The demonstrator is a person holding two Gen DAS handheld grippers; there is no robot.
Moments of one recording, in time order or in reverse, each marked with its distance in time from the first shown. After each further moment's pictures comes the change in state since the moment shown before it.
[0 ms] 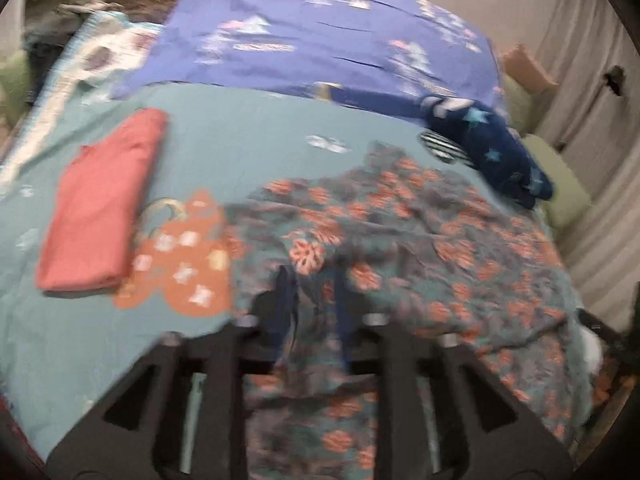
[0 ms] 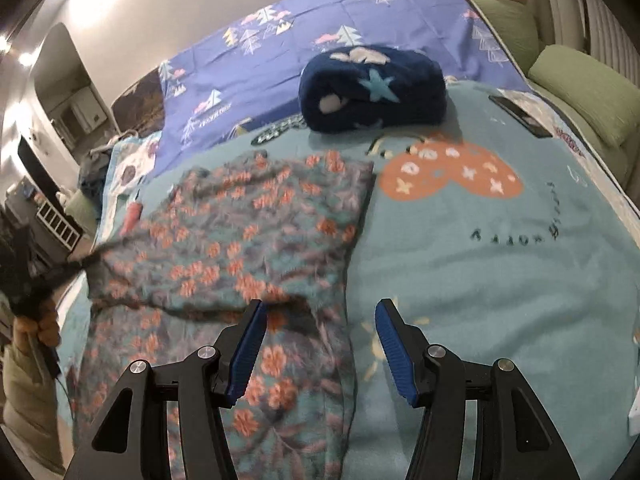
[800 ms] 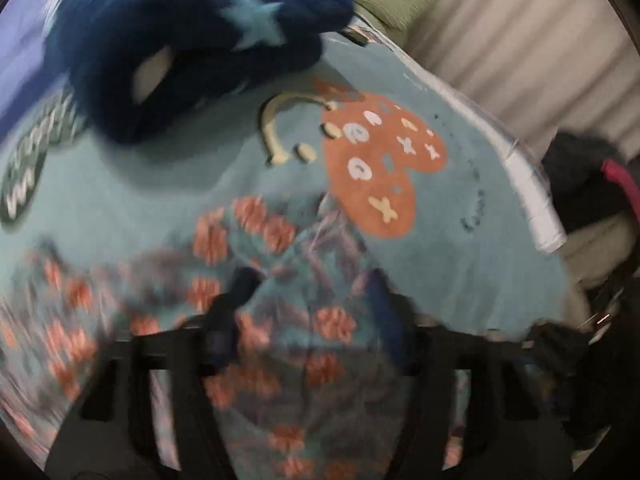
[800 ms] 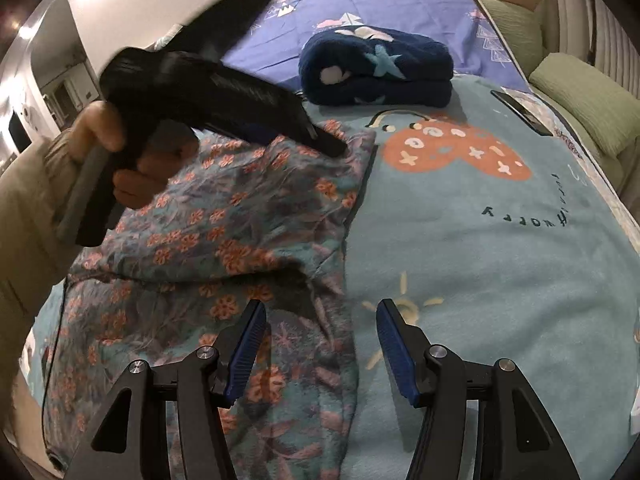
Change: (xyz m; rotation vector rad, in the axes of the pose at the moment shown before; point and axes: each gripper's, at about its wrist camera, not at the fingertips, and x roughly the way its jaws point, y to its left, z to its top) left arm 0.155 -0.363 0.013 0.752 0.484 -0.462; right arm 0.027 0.003 -0.025 -0.058 0.035 -0.029
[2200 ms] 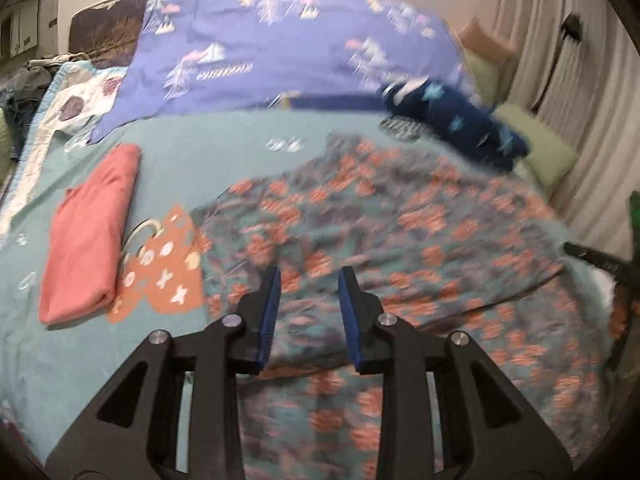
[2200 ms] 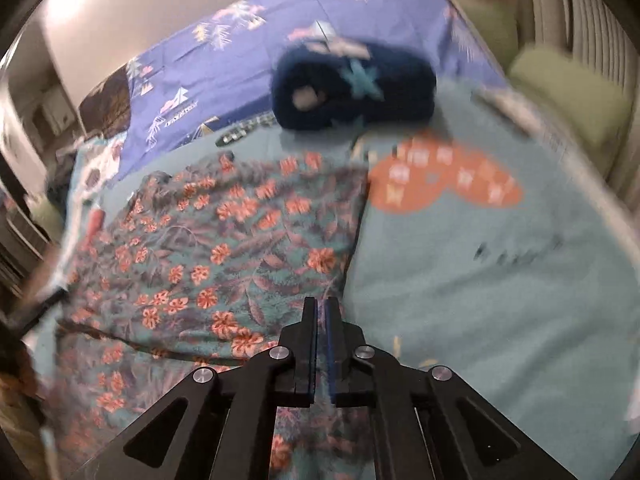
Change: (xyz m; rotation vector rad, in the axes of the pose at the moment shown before) left arm -0.185 0.095 -0.314 -0.536 -0.535 0.438; right arm -0.003 0.018 0.037 -0.004 -0.054 -0.056
